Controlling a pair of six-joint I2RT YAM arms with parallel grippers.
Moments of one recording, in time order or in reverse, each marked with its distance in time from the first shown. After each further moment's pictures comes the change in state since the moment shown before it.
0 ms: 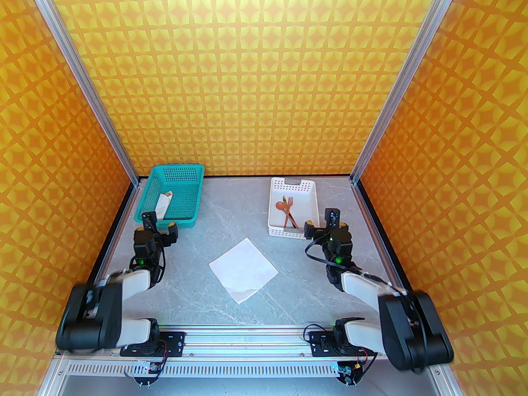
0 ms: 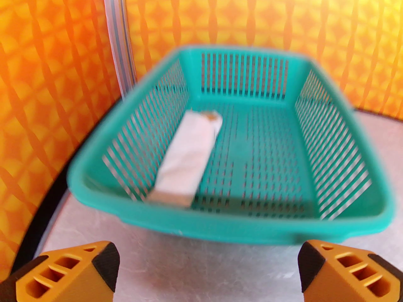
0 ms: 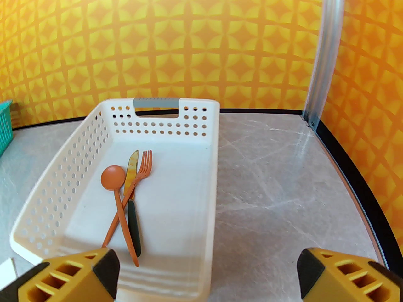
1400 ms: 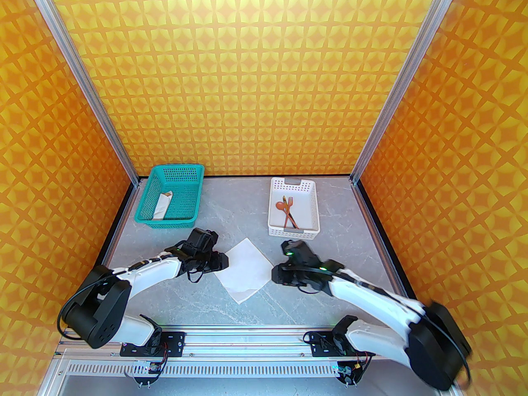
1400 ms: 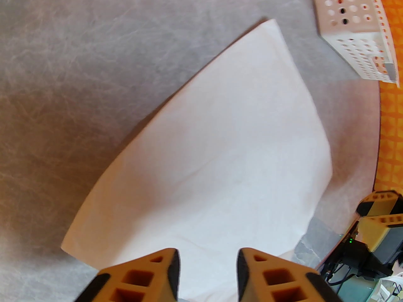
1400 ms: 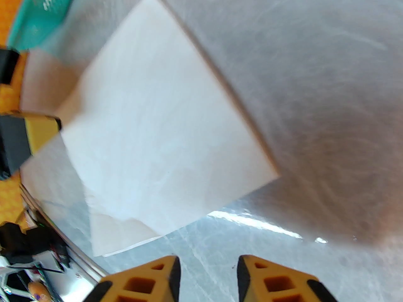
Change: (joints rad) left arm -0.571 0.262 0.319 -0.829 0.466 -0.599; right arm 0.586 0.072 0.257 -0.985 -0.359 0.617
